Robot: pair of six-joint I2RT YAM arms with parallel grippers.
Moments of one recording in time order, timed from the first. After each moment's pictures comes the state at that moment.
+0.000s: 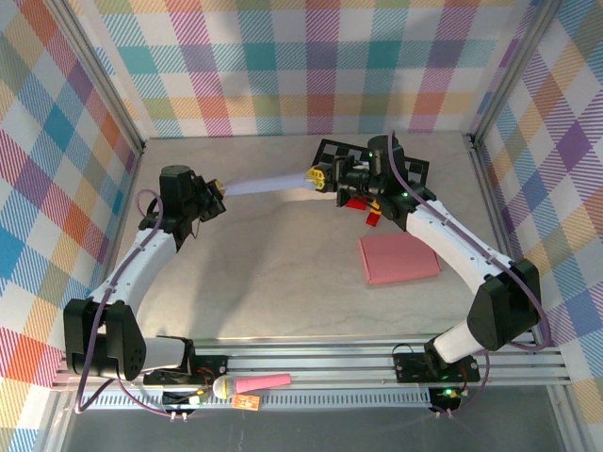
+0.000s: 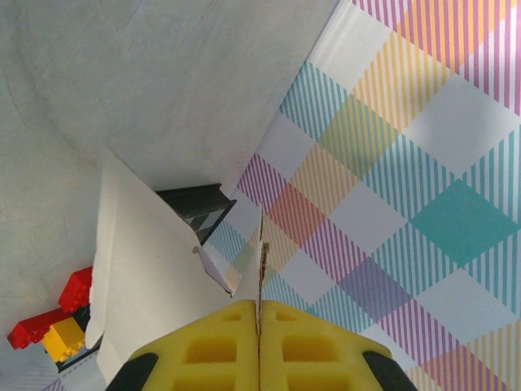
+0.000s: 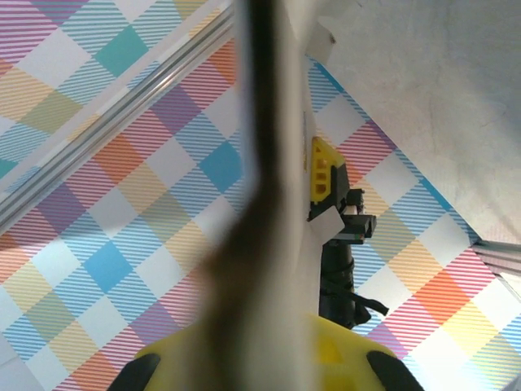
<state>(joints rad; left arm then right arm) -0.11 1.30 0.96 -0.18 0.16 -2.09 0.50 1.49 1.27 -0.11 -0.62 1.99</state>
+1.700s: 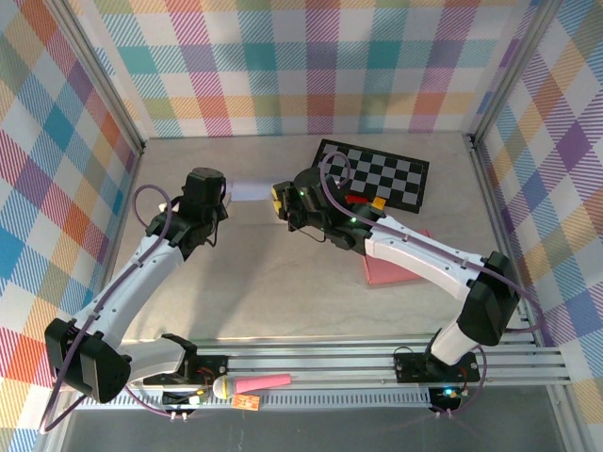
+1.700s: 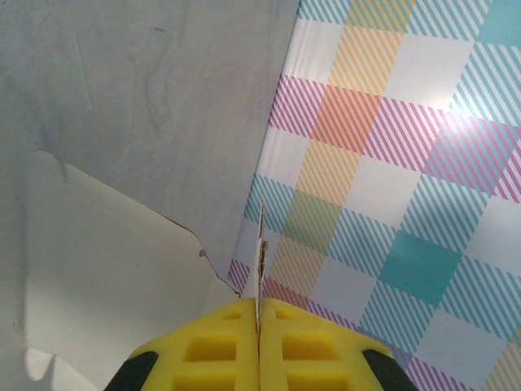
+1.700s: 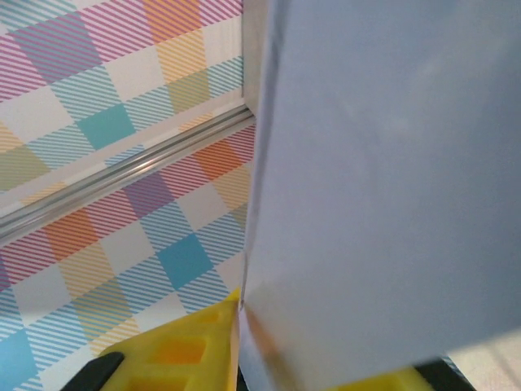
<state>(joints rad) -0.41 1.20 1.10 -0.54 -0.51 -2.09 0.93 1.58 1.40 -0.24 0.14 1.95</state>
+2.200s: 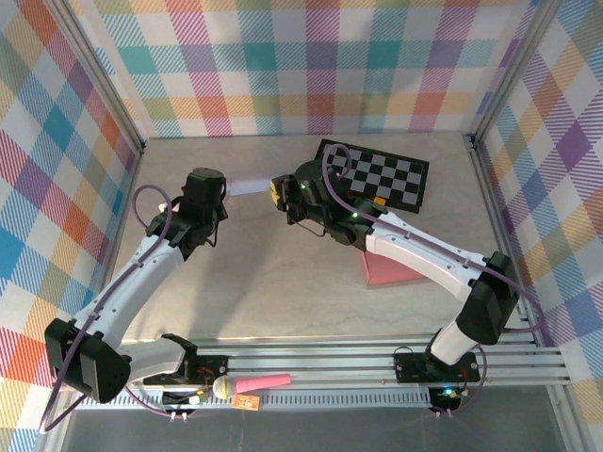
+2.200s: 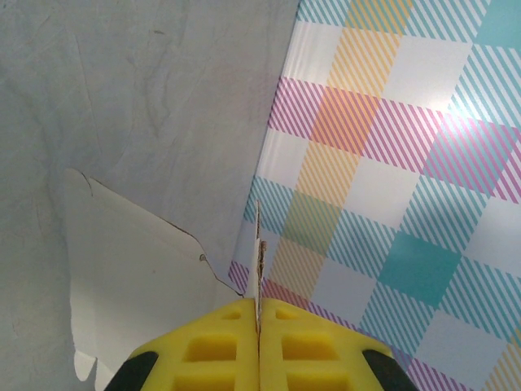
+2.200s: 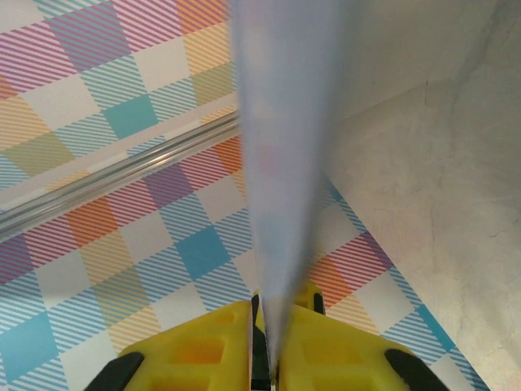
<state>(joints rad) -0.42 1.20 1.10 -0.54 -0.52 -2.09 0.92 1.59 1.45 -0.25 0.13 1.92</state>
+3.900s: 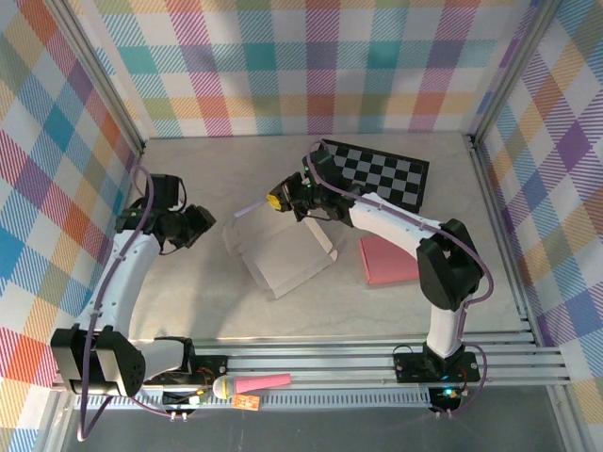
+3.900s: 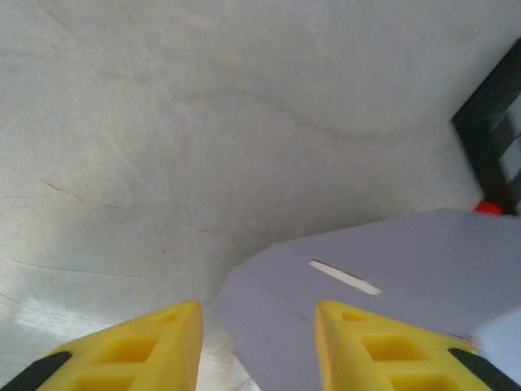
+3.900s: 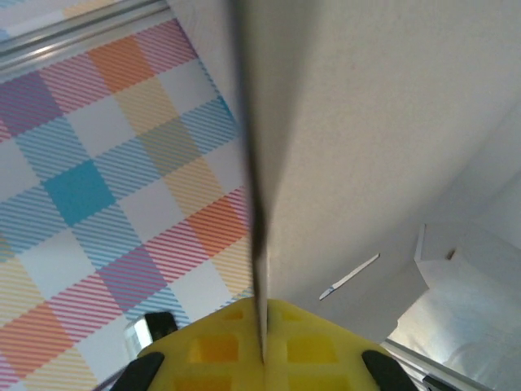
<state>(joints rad) -0.04 1.22 1.08 -0.89 0.19 -0.72 0.70 1.86 1.46 -0.10 -0.46 1.64</state>
